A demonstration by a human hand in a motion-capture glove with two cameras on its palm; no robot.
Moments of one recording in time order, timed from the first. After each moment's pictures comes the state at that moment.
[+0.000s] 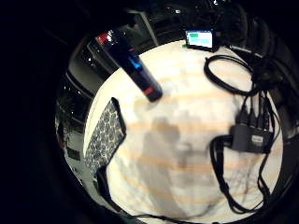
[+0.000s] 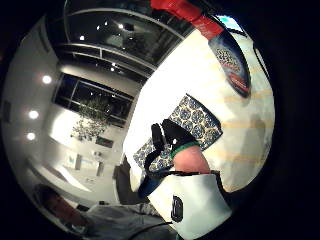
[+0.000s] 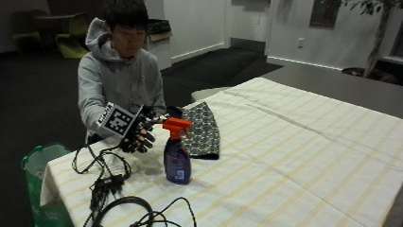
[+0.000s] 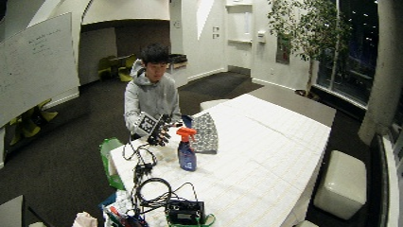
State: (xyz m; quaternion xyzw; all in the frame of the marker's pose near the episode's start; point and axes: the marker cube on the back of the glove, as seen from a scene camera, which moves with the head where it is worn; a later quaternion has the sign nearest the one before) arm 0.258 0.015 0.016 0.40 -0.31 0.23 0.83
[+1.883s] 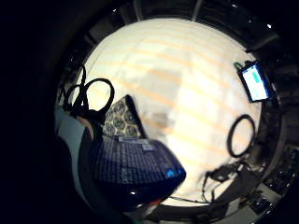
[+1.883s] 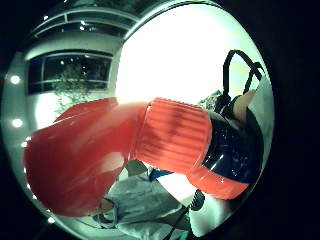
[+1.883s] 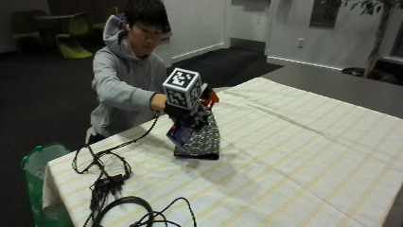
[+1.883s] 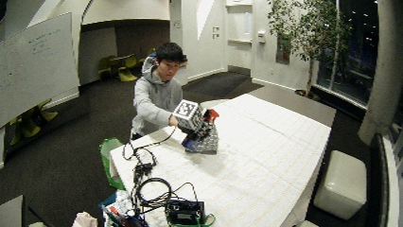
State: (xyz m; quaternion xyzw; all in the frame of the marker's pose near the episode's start) arm 0.180 -0.107 -0.087 0.09 -0.18 0.06 0.98
